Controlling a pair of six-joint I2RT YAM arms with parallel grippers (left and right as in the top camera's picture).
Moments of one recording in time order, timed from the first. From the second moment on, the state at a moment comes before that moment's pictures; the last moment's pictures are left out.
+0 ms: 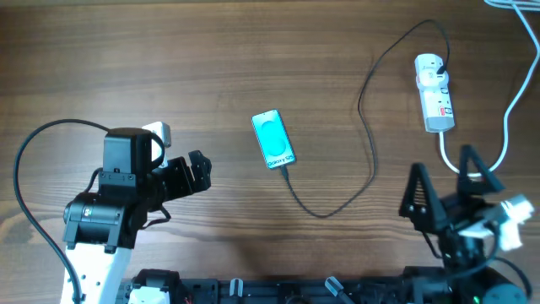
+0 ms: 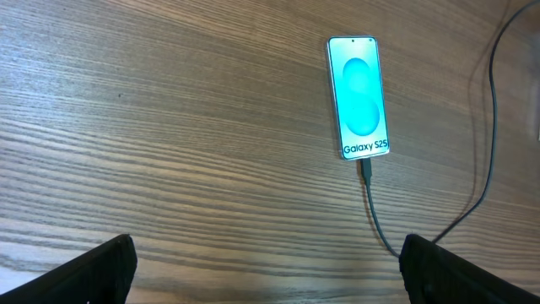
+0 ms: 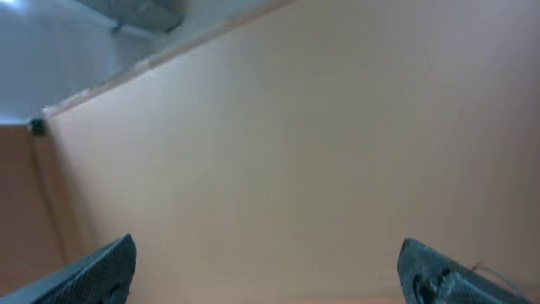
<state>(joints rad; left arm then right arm) -0.11 0.94 0.96 -1.05 0.17 -0.40 -0.02 0.02 0.32 0.12 -0.27 0.46</state>
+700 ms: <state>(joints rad) -0.11 0.94 0.96 -1.05 0.17 -0.40 -0.02 0.01 0.01 0.00 -0.15 0.39</state>
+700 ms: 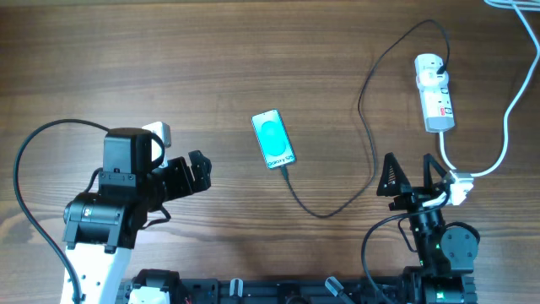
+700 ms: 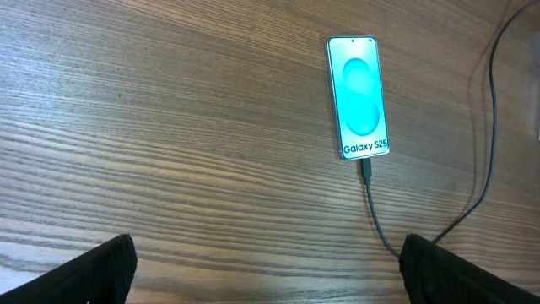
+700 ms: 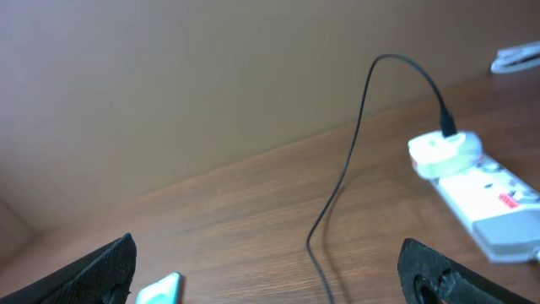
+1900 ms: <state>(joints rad) -0.08 0.31 0.96 -1.11 0.17 -0.40 -0.02 0.01 0.01 0.00 -0.14 0.20</state>
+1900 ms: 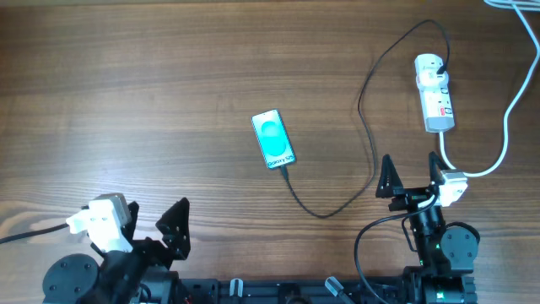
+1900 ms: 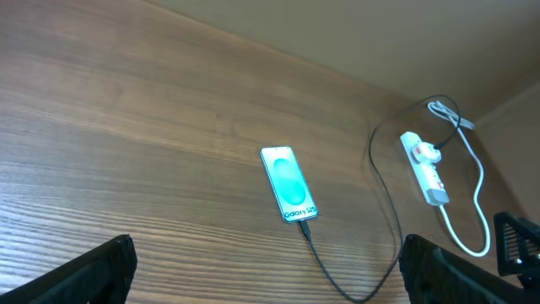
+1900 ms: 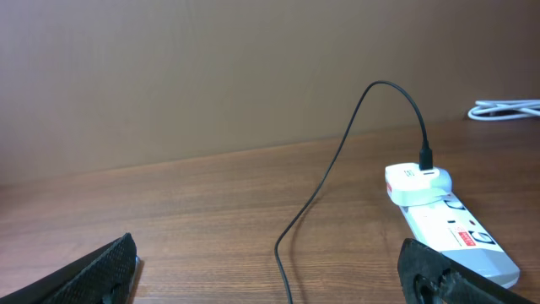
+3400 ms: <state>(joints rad) 0.00 0.01 0.01 -0.07 0.01 -0.12 -0.02 0.01 0.01 0.00 -0.14 0.20</state>
